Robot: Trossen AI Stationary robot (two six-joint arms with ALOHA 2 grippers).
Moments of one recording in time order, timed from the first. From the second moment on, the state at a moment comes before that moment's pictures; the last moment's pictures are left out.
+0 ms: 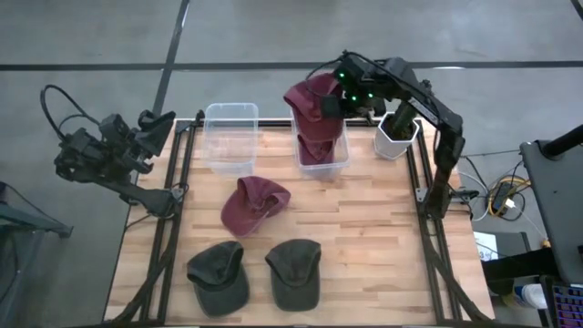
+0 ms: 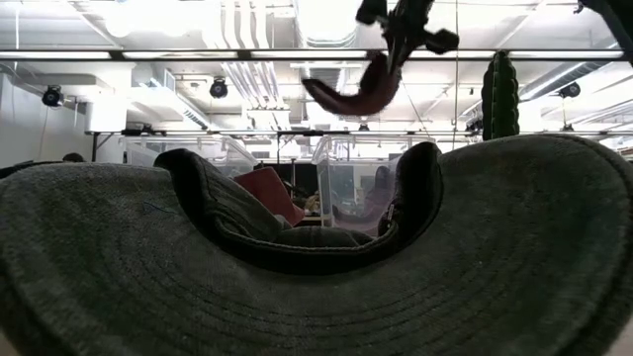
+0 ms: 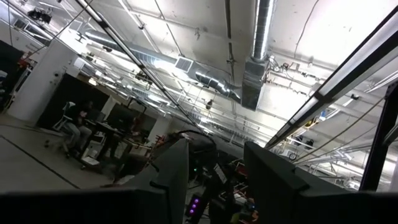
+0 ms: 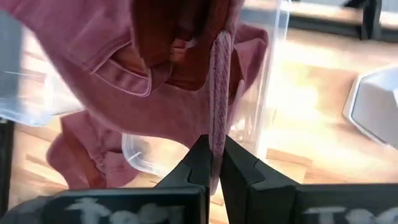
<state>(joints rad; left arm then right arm) -0.32 0.54 0.85 0.30 -0.67 -0.07 -0.54 1.87 2.27 -1.57 0.00 0.85</state>
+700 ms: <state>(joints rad) -0.32 0.54 0.85 0.31 -0.67 -0.09 -0.59 2.01 2.15 -1.57 -0.12 0.86</state>
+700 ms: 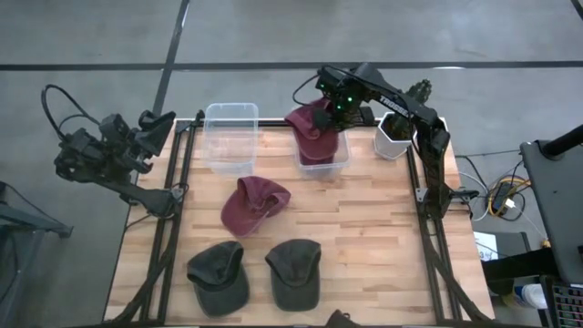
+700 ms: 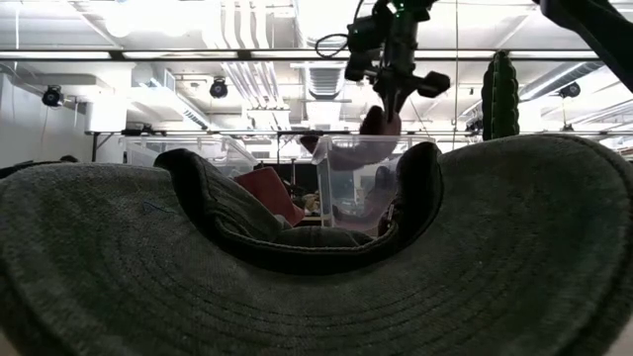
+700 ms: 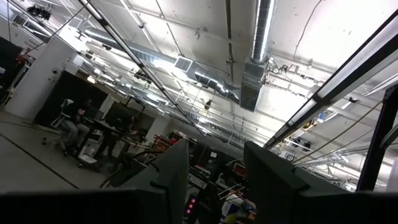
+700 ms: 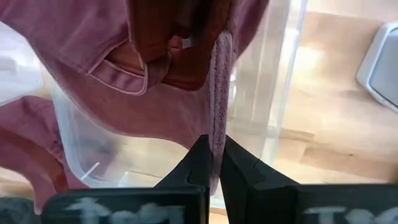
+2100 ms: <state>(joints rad) -0.32 0.54 0.85 -0.17 -0.60 -0.49 -0.14 1.91 2.20 -1.33 -0.12 1.01</state>
